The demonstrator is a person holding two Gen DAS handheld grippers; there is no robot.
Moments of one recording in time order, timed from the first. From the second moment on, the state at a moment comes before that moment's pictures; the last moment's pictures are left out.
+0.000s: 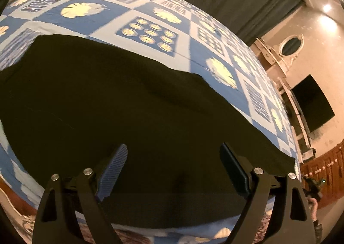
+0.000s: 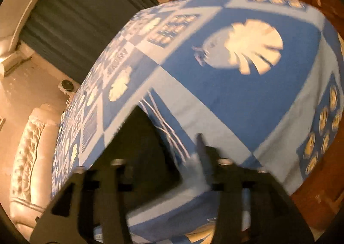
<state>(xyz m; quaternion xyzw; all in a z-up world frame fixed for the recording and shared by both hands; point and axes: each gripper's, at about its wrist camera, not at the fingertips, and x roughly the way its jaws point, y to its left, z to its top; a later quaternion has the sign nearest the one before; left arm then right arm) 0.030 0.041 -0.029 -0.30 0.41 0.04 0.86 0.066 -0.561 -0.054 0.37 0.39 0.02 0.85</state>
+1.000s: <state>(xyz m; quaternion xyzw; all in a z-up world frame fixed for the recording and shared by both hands) 0.029 0.101 -0.043 -0.31 0.40 -0.01 0.86 0.129 -0.544 -0.108 0.44 0.50 0.21 0.72</state>
